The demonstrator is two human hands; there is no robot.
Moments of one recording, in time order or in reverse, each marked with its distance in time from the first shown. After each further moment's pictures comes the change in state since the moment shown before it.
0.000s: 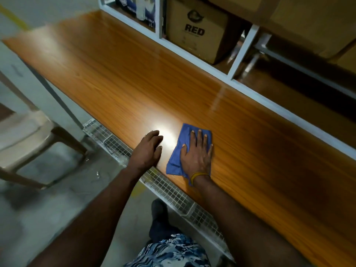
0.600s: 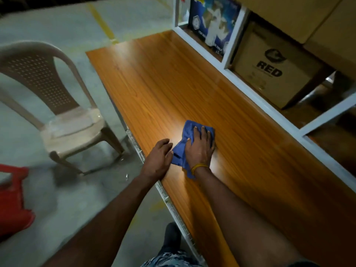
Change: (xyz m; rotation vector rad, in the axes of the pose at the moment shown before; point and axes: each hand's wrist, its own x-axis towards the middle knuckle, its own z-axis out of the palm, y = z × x) left_hand 0.072 -0.083 -0.072 -0.071 0.183 -0.344; right_hand 0.164 -0.174 0.019 0.166 -0.044 -0.241
